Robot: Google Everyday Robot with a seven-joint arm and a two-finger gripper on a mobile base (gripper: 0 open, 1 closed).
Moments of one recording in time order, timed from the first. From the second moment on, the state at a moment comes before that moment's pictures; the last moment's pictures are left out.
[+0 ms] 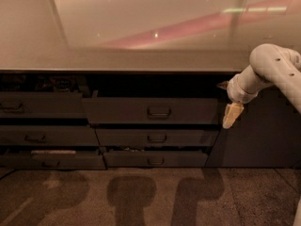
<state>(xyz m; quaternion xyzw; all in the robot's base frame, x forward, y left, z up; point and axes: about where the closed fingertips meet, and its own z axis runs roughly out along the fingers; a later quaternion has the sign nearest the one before) 0.669 -0.302 0.671 -0.68 0.71 0.00 0.19</state>
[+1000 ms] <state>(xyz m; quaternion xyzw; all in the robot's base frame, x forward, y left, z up) 0.664 -0.301 0.653 -0.68 0.71 0.02 0.19</state>
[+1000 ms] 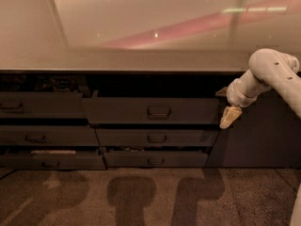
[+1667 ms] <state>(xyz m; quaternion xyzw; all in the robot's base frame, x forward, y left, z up) 0.664 -0.301 0.653 -0.68 0.71 0.02 0.19</state>
